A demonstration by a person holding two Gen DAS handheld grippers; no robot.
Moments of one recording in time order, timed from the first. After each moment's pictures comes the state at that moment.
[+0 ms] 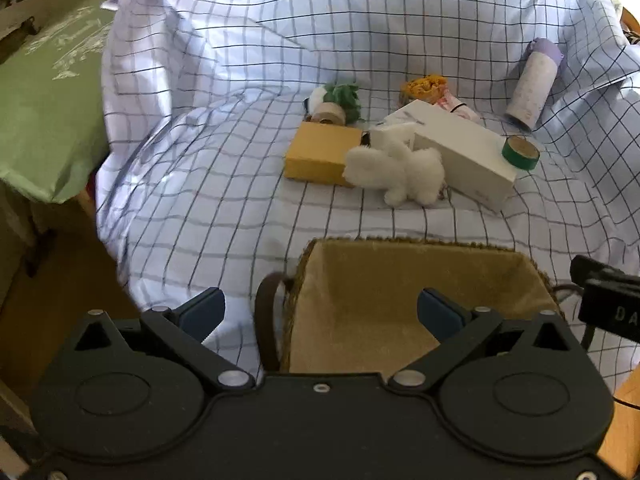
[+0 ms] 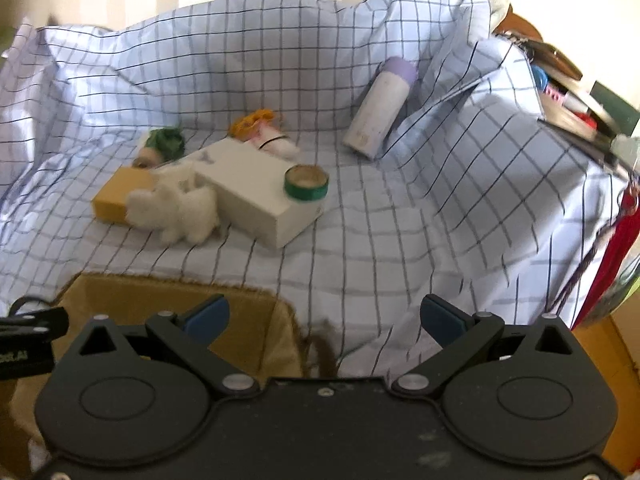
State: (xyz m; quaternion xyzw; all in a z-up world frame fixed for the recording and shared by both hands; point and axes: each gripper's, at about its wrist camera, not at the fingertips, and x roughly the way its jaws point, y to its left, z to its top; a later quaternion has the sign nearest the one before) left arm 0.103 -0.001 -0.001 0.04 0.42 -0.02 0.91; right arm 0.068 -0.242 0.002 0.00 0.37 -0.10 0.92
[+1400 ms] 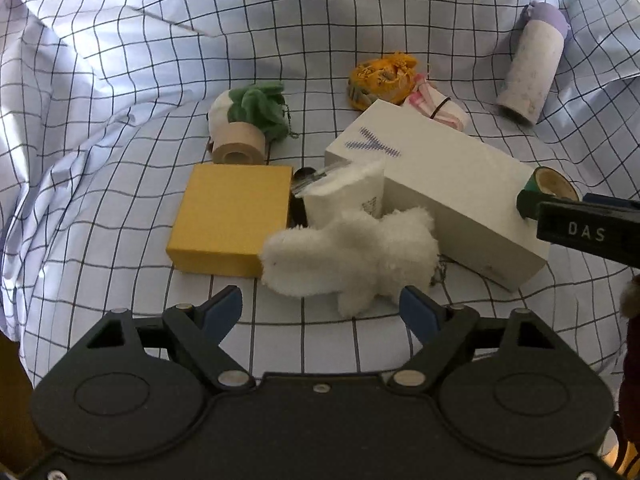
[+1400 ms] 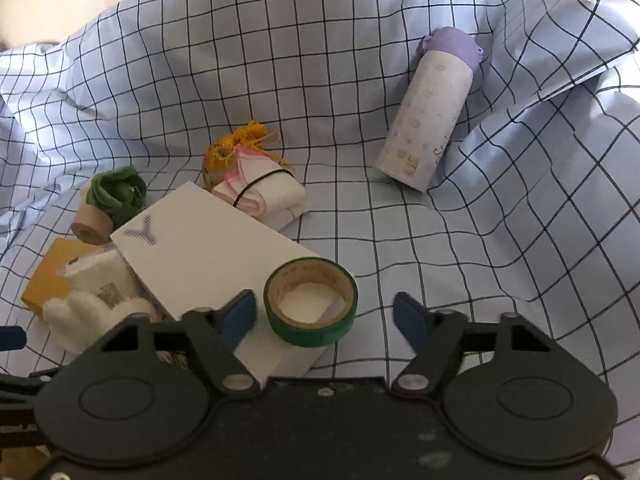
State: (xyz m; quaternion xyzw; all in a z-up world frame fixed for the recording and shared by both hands) left arm 0.259 -0.047 -0.041 0.07 0.47 -0.11 0.87; right arm 0.252 -0.288 -0.054 0.05 0.38 -0.06 0.92
